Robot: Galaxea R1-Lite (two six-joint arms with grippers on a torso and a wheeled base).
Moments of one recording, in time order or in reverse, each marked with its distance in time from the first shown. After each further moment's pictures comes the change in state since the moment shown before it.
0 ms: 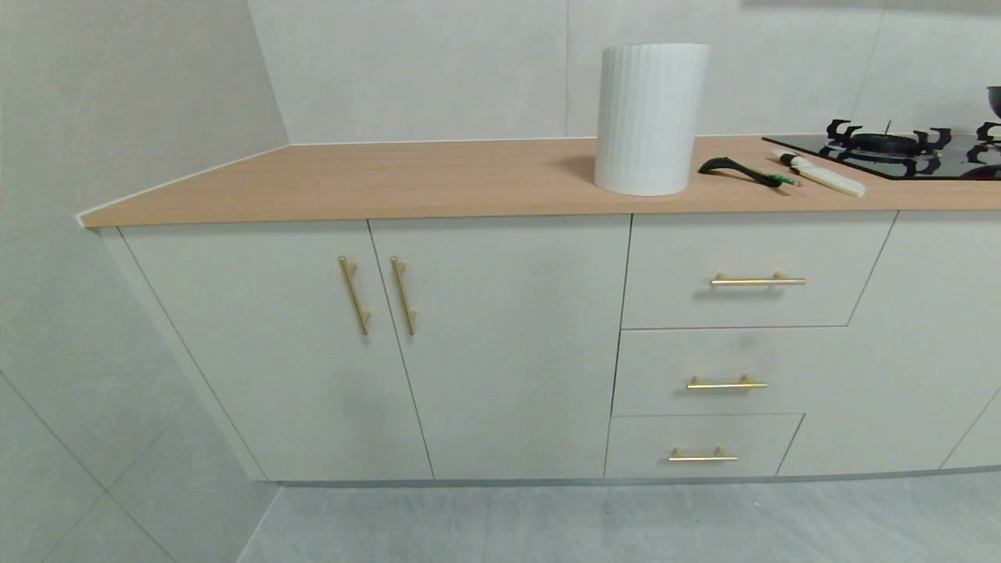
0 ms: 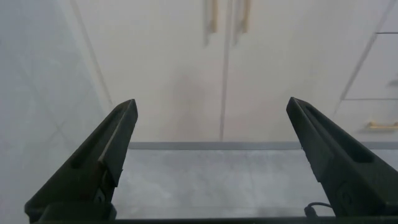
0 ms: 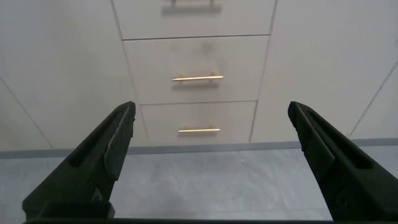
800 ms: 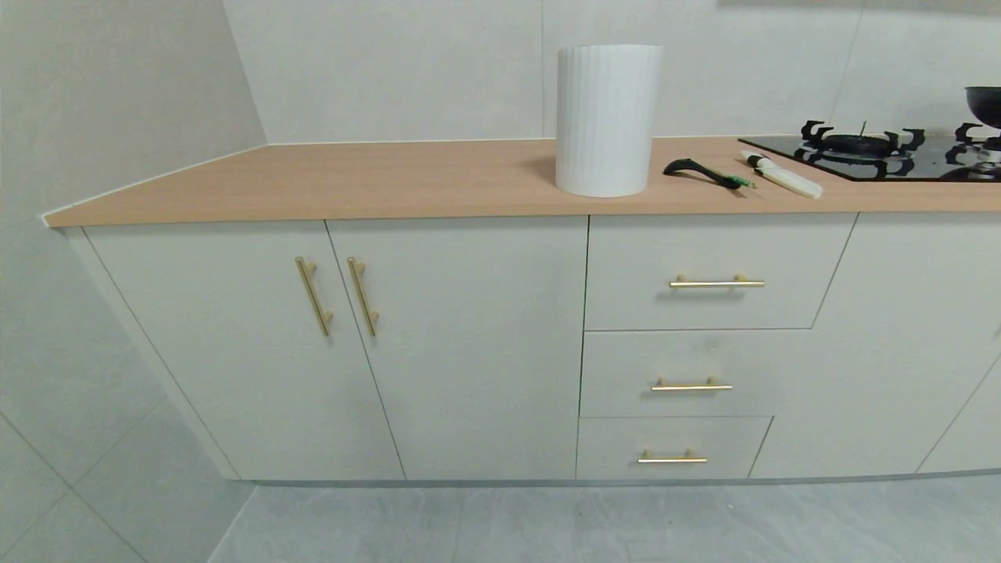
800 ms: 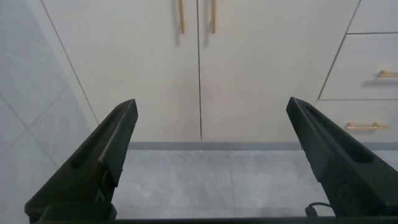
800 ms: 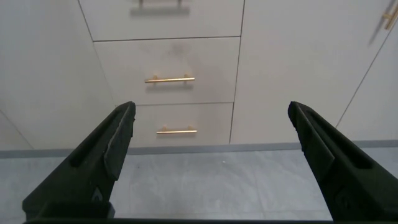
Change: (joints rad) left arm 0.000 0.000 0.000 0.000 0.000 0.001; right arm -0.001 0.001 0.000 0.000 0.000 -0.004
